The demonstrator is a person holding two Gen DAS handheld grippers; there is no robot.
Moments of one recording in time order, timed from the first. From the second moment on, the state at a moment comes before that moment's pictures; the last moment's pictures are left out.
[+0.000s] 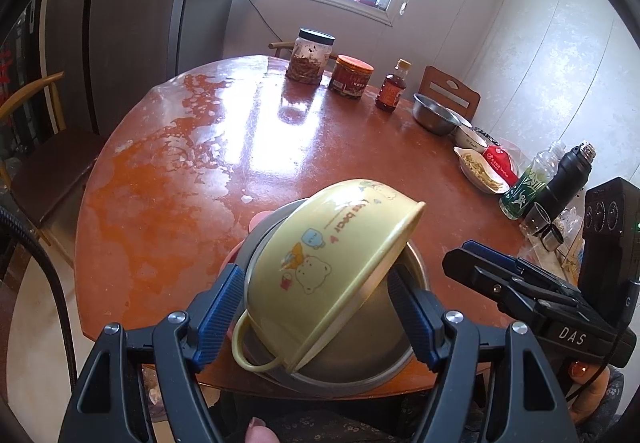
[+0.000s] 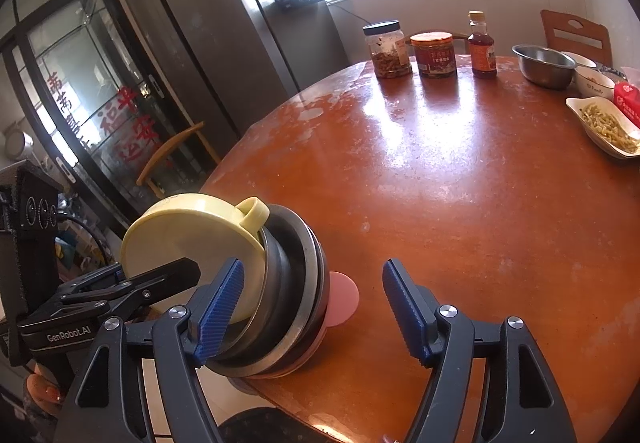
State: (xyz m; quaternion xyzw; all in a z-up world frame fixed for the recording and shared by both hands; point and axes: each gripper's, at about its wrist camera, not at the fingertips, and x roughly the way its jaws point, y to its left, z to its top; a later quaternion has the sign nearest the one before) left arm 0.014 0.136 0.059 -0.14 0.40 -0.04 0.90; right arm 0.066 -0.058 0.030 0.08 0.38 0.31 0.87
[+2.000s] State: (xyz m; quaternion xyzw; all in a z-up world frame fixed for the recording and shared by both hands) left arm -0.018 0.208 -0.003 -0.15 0.43 0.07 0.89; right arm 0.034 -0.067 -0.032 0.00 0.41 0.28 0.87
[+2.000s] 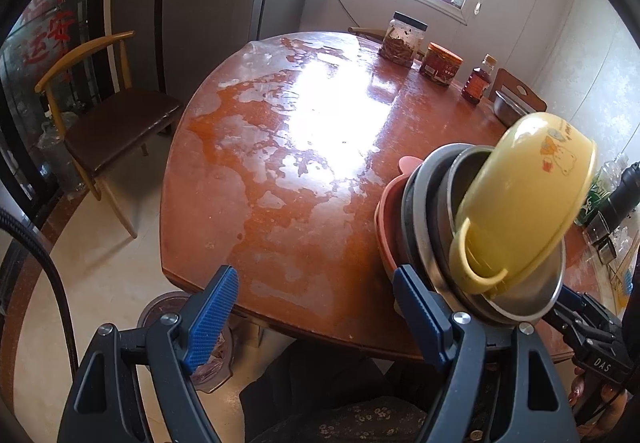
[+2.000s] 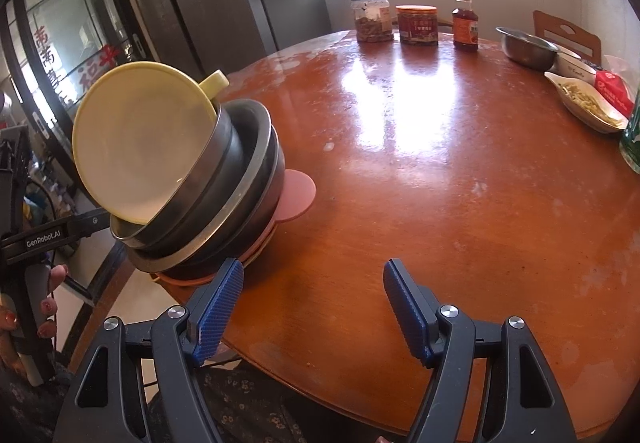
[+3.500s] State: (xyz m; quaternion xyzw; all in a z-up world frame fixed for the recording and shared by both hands) left arm 0.067 0.142 -0.010 -0.06 0.45 -0.04 0.89; right arm 0.048 -0.089 -0.035 0.02 0.38 0.32 0.87
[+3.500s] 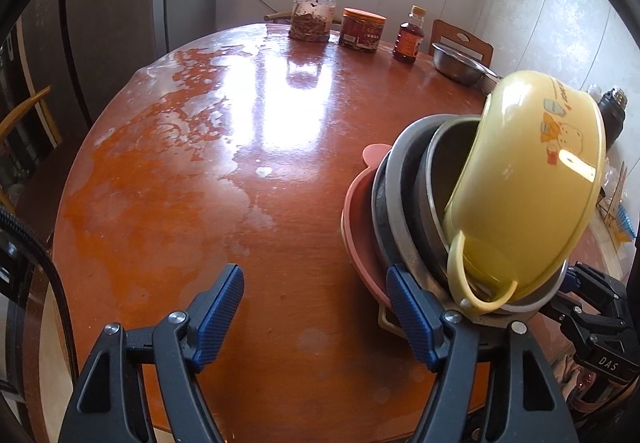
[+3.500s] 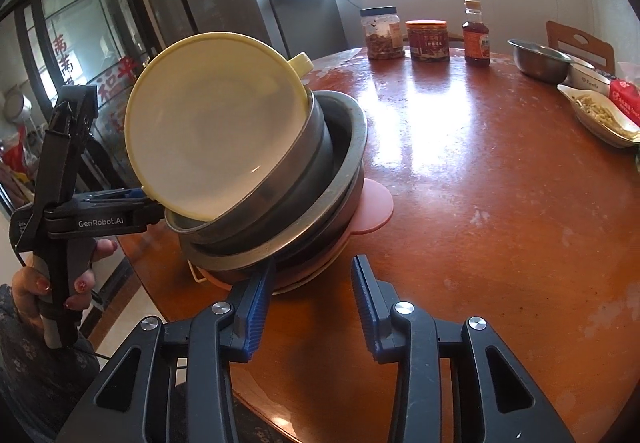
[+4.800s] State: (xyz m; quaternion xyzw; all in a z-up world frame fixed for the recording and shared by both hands) left arm 0.119 -0.001 -0.018 0.01 0.48 -0.13 0.87; right arm 0.074 -0.179 -0.038 0.05 0.37 0.23 0.90
